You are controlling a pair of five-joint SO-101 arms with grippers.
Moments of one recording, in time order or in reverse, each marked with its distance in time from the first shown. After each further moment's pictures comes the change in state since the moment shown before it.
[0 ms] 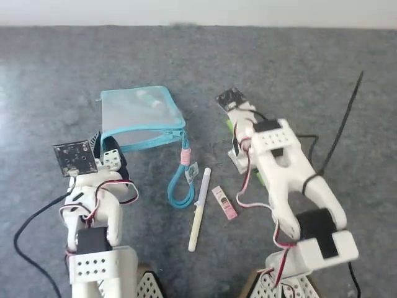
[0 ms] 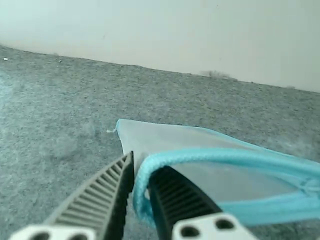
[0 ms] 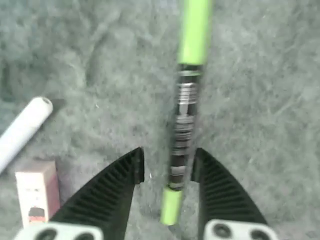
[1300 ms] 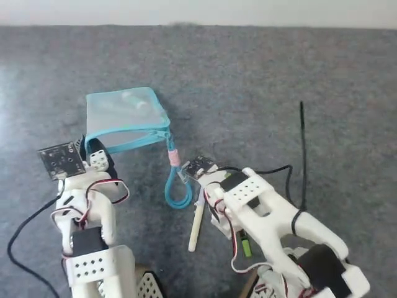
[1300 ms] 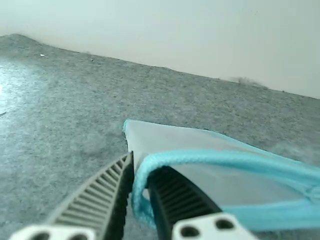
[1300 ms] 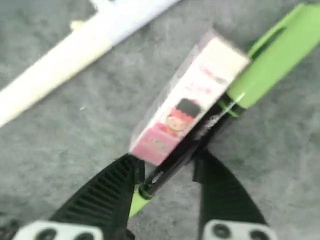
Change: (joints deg) left arm -6.0 0.0 0.0 0.0 0.0; right arm -20.7 -12.7 22.3 9.8 -8.8
